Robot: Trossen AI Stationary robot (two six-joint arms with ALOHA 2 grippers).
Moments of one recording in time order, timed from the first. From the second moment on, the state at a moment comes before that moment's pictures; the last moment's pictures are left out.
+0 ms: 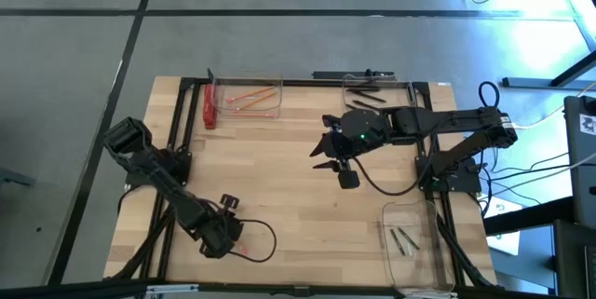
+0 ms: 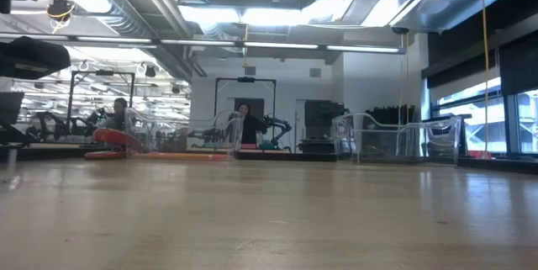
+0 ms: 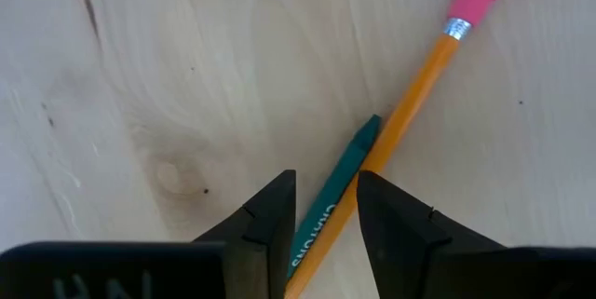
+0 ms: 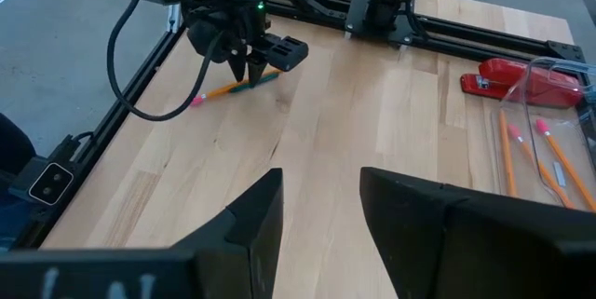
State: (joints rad) left arm -0.80 1.63 0.89 -0.64 -0.20 -0.48; right arm 0.11 1.49 1.52 -0.66 -0.09 -0.14
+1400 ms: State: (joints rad) left arm -0.62 1.66 0.86 -0.58 -0.13 -0.30; right arm 0.11 1.49 1.52 -0.66 -0.09 -0.14
